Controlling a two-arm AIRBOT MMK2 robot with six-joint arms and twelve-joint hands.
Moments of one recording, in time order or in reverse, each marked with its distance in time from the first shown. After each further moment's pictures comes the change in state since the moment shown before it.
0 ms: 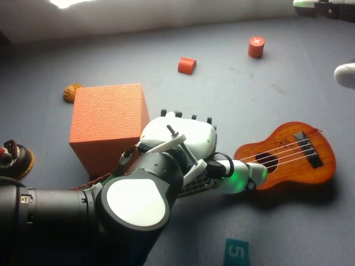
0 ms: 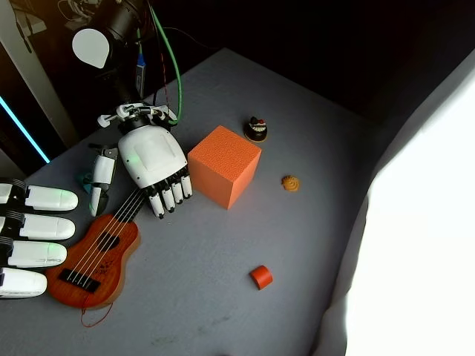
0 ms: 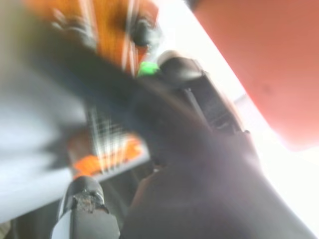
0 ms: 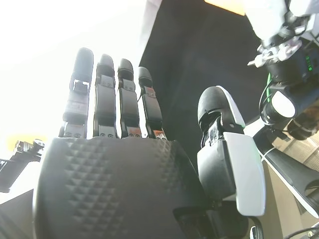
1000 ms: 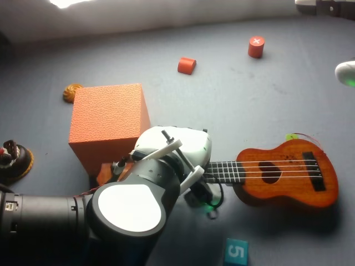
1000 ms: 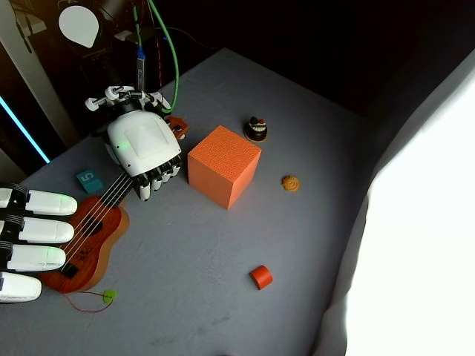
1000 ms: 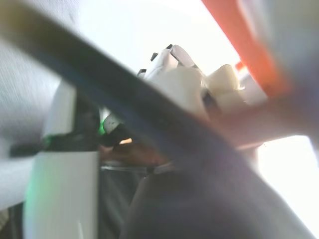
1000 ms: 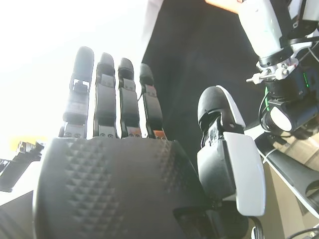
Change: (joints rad) left arm -0.043 0.040 -0.080 -0.058 0.044 0.024; right arm 0.003 0.001 0.003 0.007 -0.004 0.001
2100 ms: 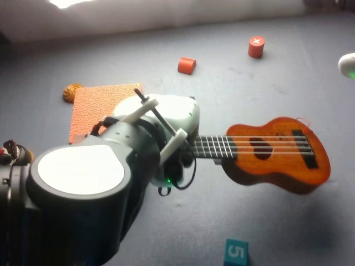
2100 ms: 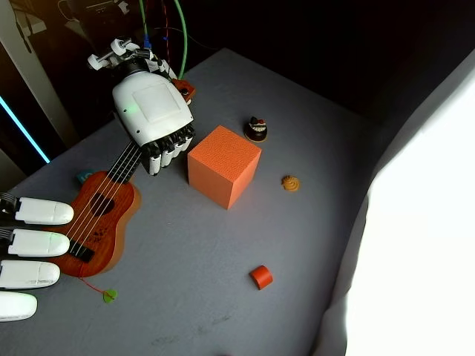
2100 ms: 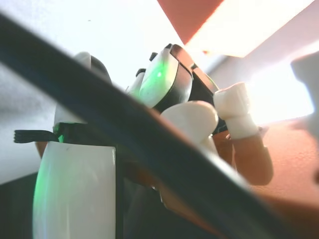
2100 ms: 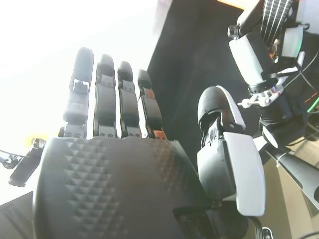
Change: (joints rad) left arm -0.162 0.154 -0.130 -0.152 0.017 0.114; right arm 0.013 0.001 0.009 0.022 -0.012 0.001
